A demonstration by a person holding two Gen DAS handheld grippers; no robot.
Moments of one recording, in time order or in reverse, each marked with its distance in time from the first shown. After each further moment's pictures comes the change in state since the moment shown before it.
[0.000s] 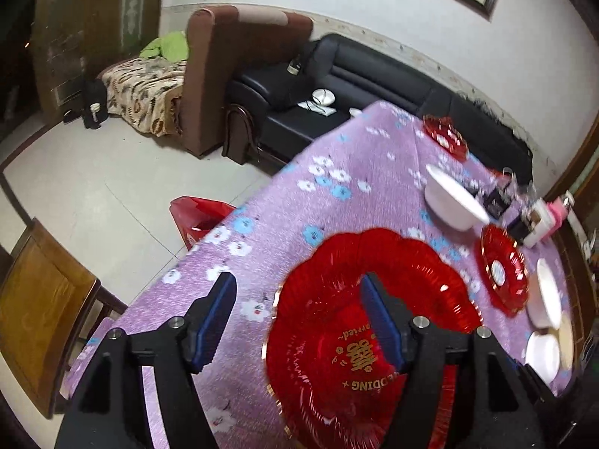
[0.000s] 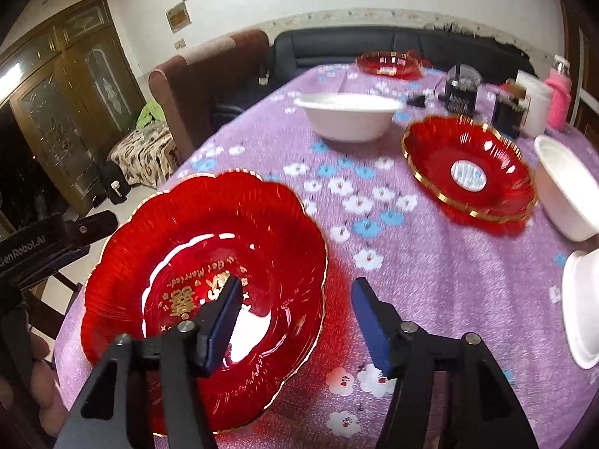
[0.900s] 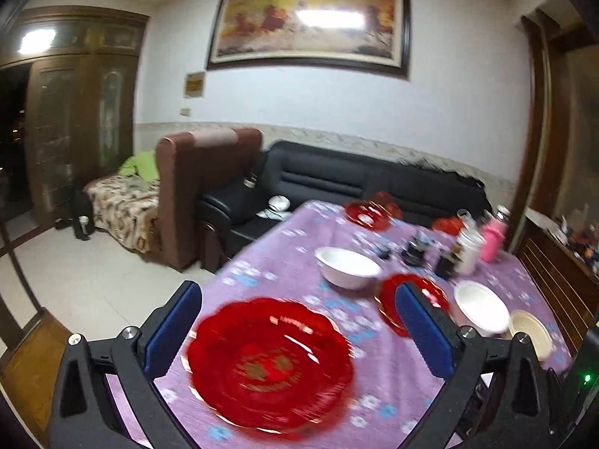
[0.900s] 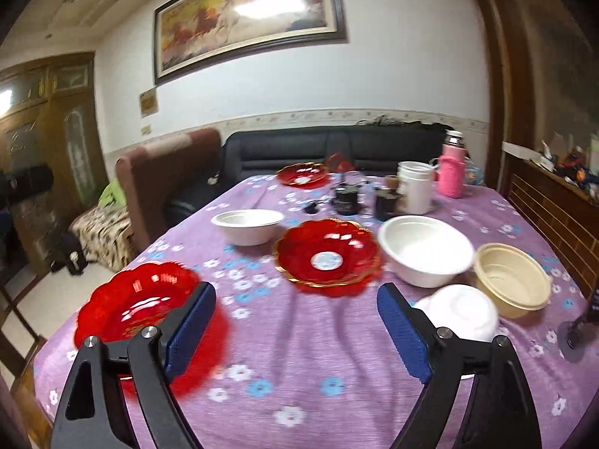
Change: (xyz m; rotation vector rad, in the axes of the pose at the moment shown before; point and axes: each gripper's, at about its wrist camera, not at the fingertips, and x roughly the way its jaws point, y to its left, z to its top) left arm -0.141 -0.131 -0.053 0.225 -0.412 -0.069; right arm -0.146 -0.073 -0.037 0.046 -0.408 -0.215
